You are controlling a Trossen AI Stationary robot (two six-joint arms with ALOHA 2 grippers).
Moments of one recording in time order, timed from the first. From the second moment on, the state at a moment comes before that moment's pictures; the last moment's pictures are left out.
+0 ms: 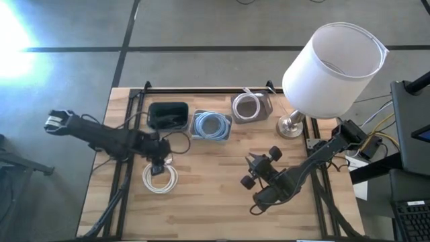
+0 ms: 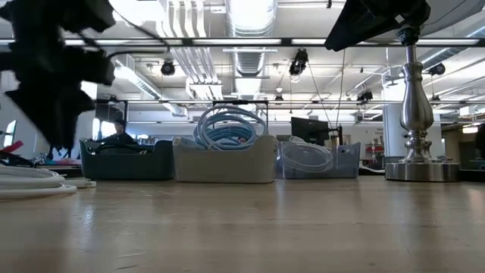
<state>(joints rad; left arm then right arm) -0.18 1.01 0.62 -0.84 -0.08 -0.44 0.61 1.70 1.29 -1.04 1.10 1.26</state>
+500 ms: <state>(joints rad) -0.23 1.14 0.47 -0.70 -0.04 -0.53 0.61 1.70 1.29 -1.04 1.10 1.25</state>
